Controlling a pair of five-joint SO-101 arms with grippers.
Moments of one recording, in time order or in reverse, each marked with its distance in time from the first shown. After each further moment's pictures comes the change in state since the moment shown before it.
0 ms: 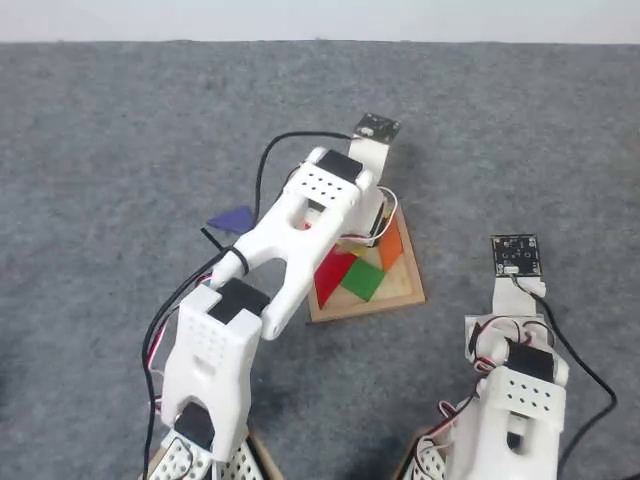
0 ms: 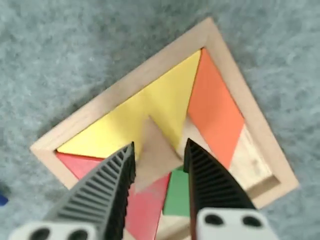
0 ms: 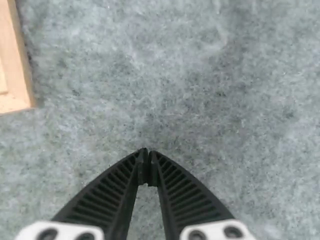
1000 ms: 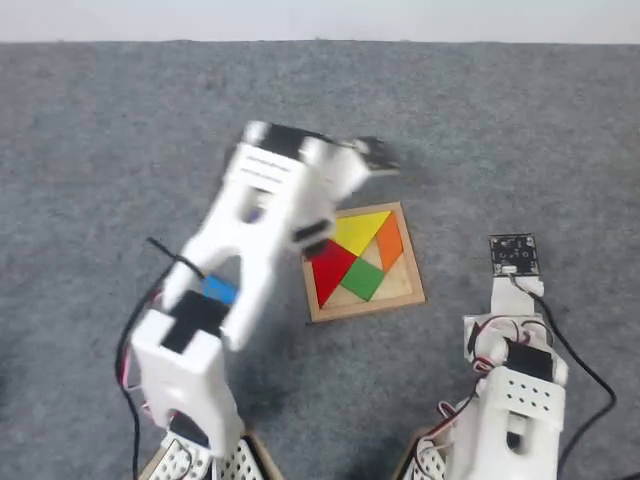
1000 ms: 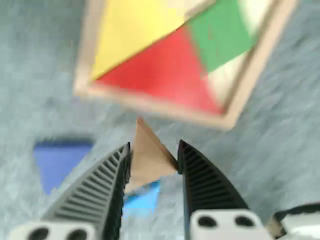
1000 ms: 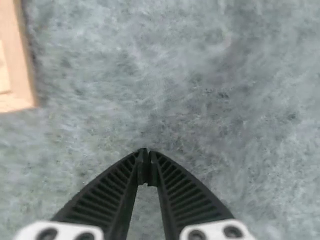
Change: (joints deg) left arm -7.1 -13.7 3.2 19.8 -49.4; right arm -0.2 0.0 0.0 0.0 0.0
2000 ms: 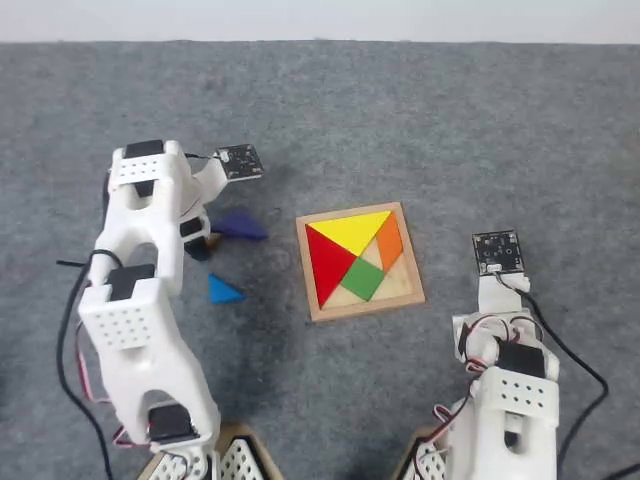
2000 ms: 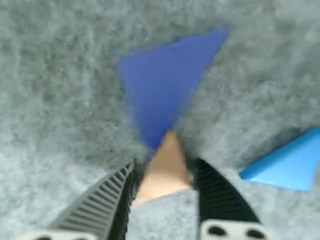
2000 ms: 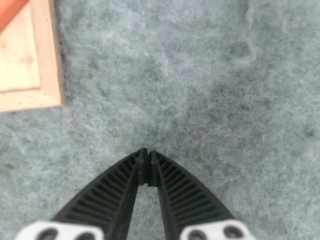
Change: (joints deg) left arm -32.6 15.4 3.6 -18.5 -33.4; right arm -5.1 0.0 0.0 0.0 -0.2
